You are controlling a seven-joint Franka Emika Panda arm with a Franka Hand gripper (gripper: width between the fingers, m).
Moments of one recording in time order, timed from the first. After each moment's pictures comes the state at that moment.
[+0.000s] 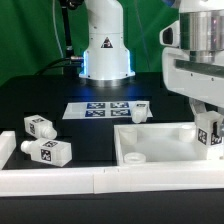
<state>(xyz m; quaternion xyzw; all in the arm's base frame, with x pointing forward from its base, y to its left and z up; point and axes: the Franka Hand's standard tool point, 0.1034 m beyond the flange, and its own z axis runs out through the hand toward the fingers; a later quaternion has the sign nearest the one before) 0.642 0.112 0.069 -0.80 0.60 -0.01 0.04</state>
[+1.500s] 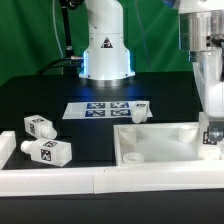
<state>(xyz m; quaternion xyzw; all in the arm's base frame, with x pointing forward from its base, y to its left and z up) 0.643 0.114 0.071 -0.62 0.78 0.00 0.05</state>
